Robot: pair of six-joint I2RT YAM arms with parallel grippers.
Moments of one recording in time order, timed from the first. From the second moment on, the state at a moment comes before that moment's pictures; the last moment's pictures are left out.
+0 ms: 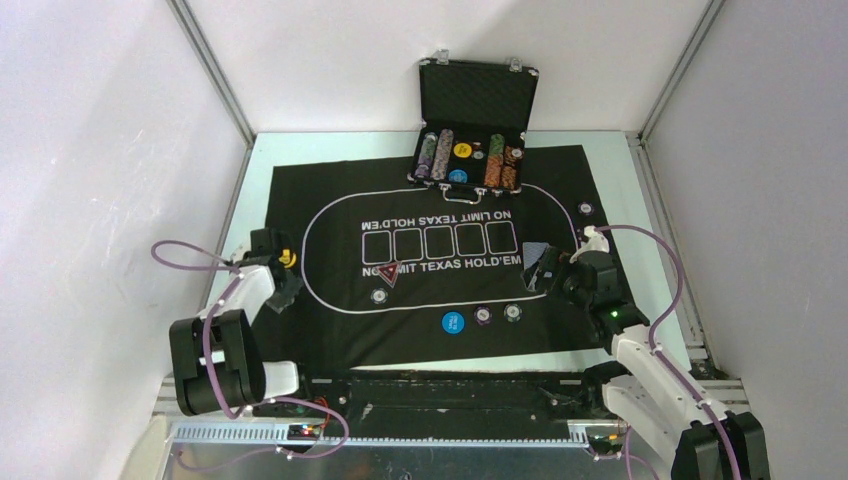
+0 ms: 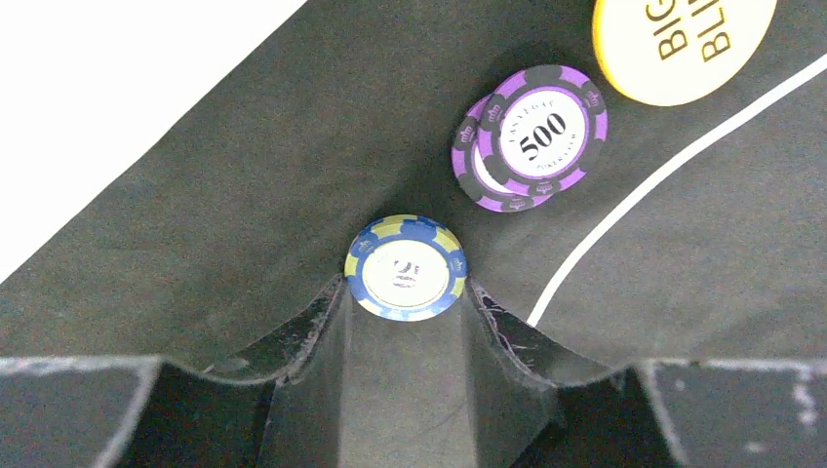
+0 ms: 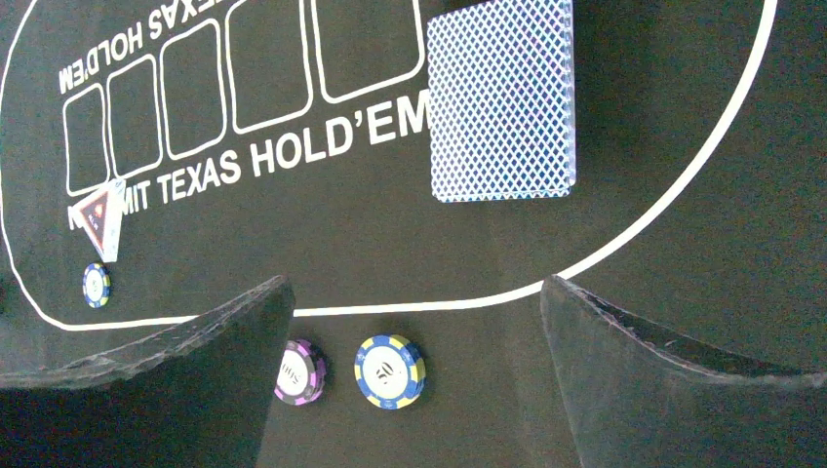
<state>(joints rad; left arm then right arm) 0.19 1.28 0.62 -0.52 -0.27 -0.79 0.25 0.81 0.34 -0.12 -0.06 0.57</state>
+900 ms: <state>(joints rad) -0.21 1.09 0.73 -0.60 -0.27 -0.72 0.25 0.82 0.34 -0.12 -0.06 0.57</state>
